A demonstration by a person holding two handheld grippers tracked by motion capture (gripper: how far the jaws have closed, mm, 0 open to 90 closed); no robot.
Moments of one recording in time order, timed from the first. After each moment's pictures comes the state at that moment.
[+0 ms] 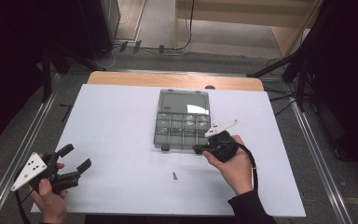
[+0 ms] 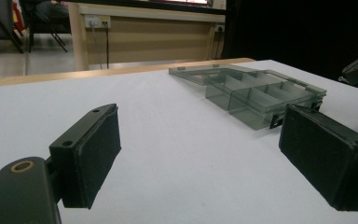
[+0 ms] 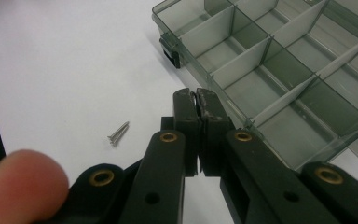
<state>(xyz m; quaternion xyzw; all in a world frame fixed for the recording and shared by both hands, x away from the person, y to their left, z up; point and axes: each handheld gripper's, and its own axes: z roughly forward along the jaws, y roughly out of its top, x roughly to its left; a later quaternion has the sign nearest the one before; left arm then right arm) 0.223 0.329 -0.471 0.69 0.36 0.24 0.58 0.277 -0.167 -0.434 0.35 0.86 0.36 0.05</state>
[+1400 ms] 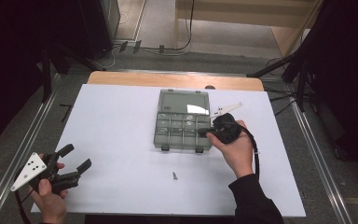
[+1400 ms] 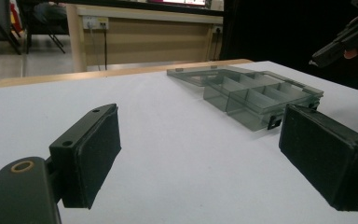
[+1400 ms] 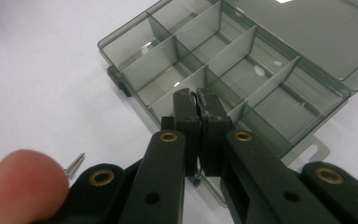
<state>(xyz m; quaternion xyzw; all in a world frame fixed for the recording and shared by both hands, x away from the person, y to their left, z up) 0.223 0.329 -0.471 0.69 0.35 0.24 0.59 0.319 -0.182 -0.423 0.39 0.85 0.36 0.06</state>
